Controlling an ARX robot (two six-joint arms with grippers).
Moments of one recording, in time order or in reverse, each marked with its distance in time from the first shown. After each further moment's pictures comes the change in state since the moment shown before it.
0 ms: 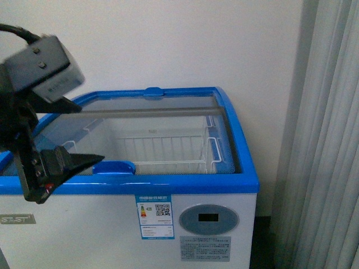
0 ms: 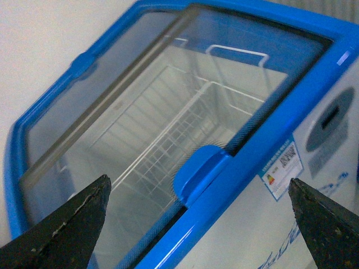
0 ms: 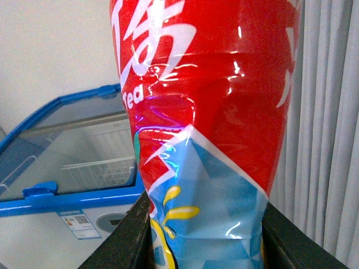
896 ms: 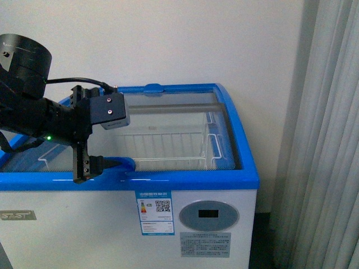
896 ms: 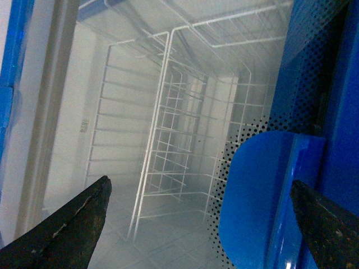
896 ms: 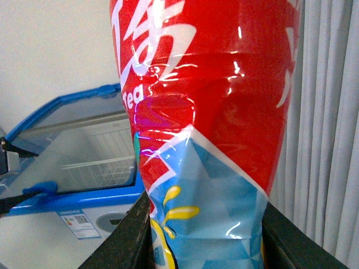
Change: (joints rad) left arm 0.010 0.465 0.539 -0.222 -0.062 0.317; right arm 0.000 0.000 0.000 0.000 0.000 0.000
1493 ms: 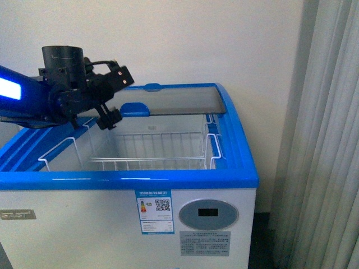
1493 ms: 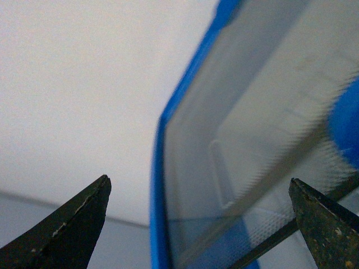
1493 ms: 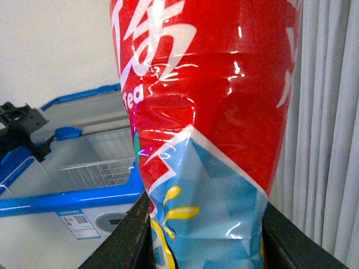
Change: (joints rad) left arm -0.012 0.515 0.753 0.404 -0.580 -0.292; right arm 0.000 0.000 0.000 0.000 -0.005 0.000
